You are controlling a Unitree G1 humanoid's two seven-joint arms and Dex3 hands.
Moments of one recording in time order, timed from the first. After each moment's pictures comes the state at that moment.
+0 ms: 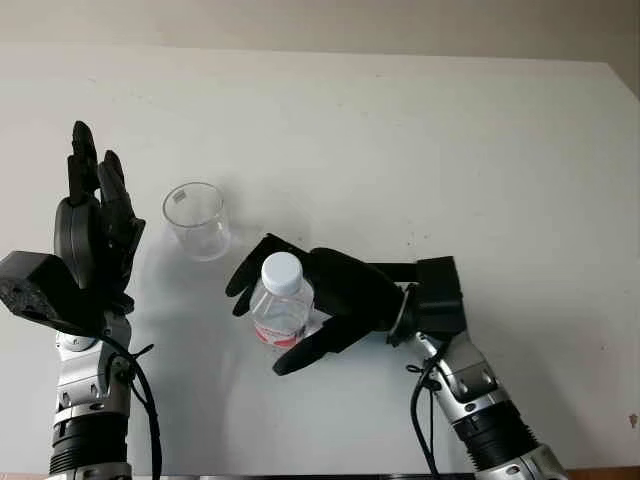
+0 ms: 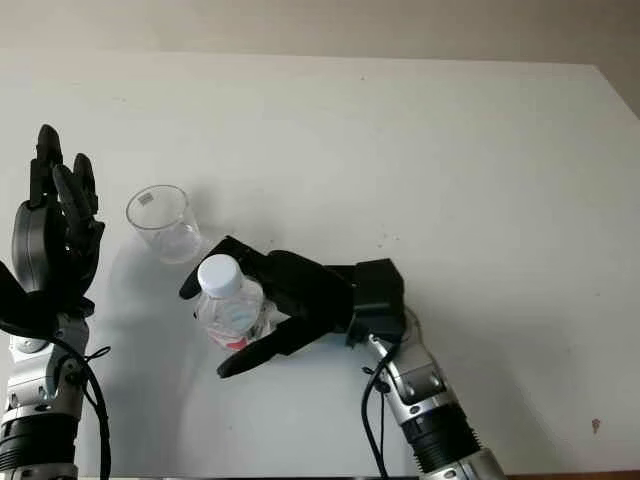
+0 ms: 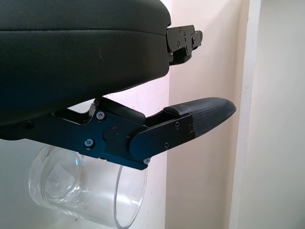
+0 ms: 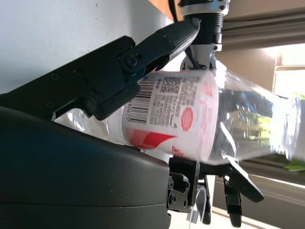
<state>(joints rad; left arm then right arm) -0.30 0.24 0.34 0.22 -0.26 -0.21 -0.10 -0.36 -0.13 0.31 0.22 0.13 -0.12 0.81</state>
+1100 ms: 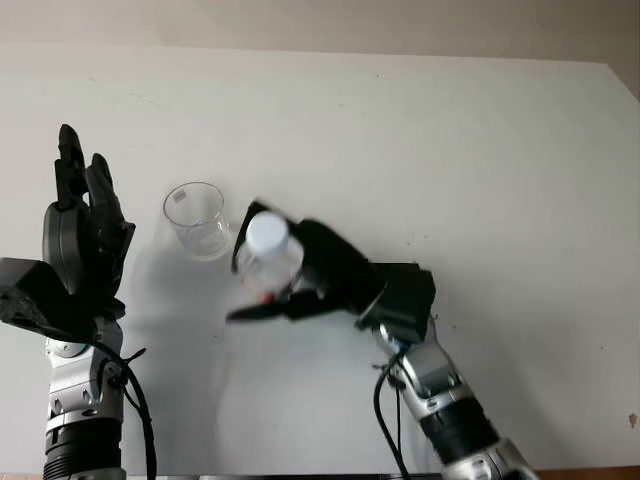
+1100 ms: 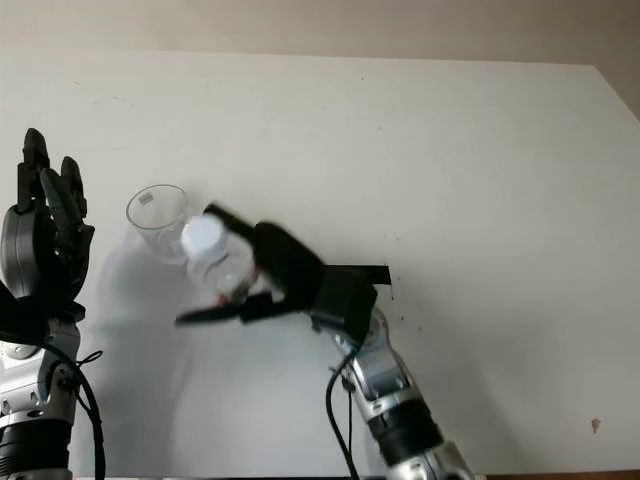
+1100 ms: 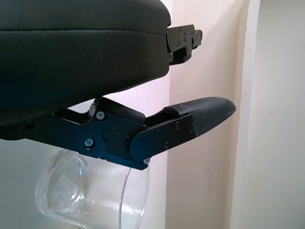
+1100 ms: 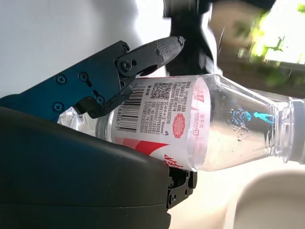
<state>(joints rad) -0.28 0.25 0.37 0.21 -0.26 -0.22 -0.11 -0.52 -0.01 0.21 0.40 -0.01 -0.31 0.38</state>
